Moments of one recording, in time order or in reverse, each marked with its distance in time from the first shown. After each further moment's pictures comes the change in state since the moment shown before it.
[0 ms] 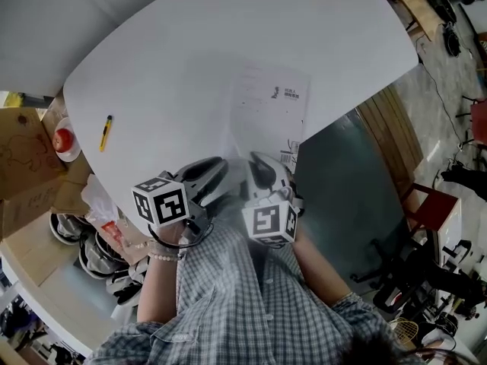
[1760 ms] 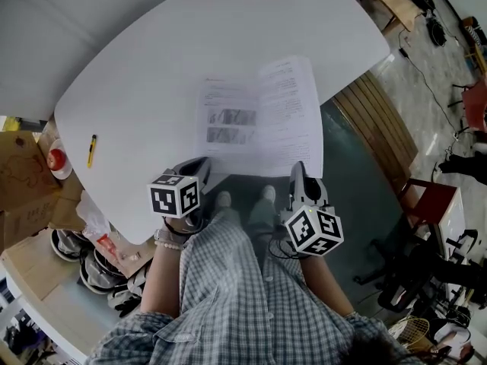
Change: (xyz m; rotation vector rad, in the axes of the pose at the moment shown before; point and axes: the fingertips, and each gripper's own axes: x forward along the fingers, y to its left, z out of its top) left arm 0.058 0.030 -0.022 0.277 0.128 0.351; right arm -0.125 -0.148 -0.082 0.934 -0.153 -0.398
